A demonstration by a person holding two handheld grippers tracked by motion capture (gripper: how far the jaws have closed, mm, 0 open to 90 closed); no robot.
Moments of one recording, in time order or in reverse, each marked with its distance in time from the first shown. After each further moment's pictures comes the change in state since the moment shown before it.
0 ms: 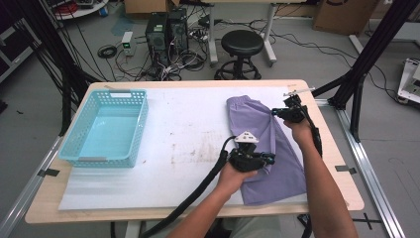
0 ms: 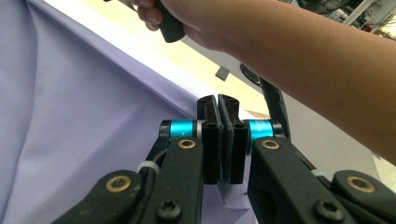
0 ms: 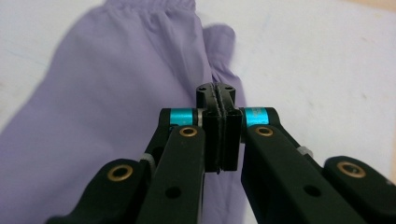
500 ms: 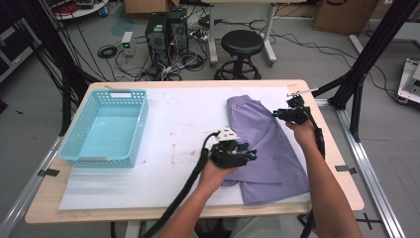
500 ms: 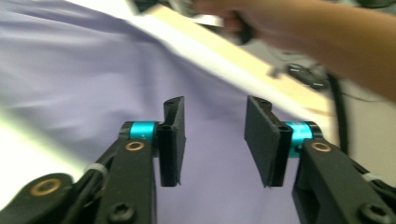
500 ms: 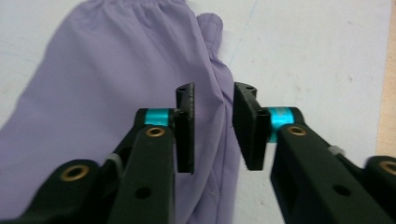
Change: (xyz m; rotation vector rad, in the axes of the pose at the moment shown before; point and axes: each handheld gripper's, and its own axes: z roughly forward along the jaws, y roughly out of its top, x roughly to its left) left arm 0.028 -0.006 -0.058 -0.044 0.223 0.077; right arm -0.004 -0.004 -0.005 0.017 -0.013 0.047
